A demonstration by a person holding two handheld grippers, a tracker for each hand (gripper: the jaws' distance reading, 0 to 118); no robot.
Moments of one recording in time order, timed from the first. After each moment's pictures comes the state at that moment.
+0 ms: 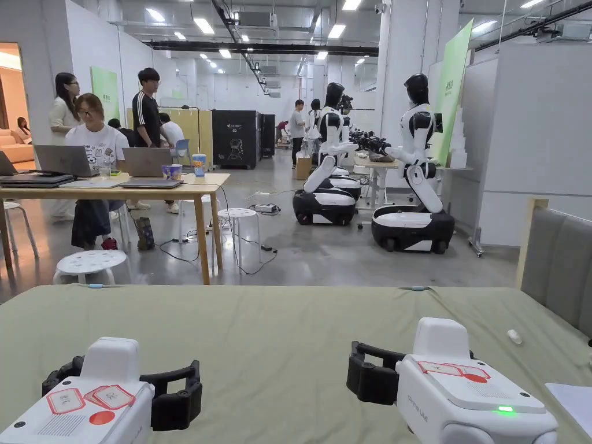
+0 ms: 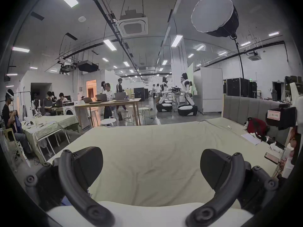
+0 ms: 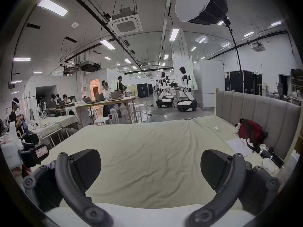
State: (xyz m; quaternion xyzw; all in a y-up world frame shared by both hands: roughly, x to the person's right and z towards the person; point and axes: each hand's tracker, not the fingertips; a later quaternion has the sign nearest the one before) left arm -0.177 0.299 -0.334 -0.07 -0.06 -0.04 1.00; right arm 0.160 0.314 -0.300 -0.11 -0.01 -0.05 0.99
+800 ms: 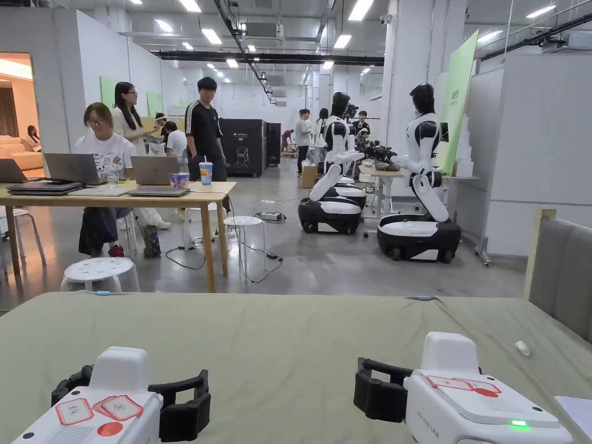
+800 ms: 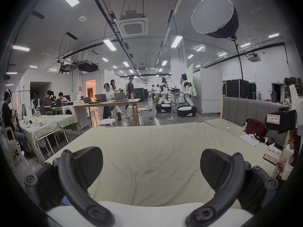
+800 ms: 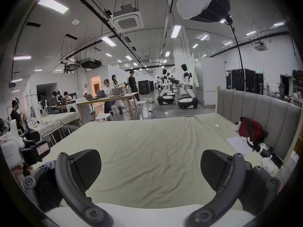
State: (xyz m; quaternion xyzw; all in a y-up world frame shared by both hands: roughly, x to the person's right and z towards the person) left arm -0.178 0.301 -0.328 -0.06 -0.07 -0.03 1.00; right arm 0.157 0.318 -0.294 -0.13 0.00 -0.05 0.99
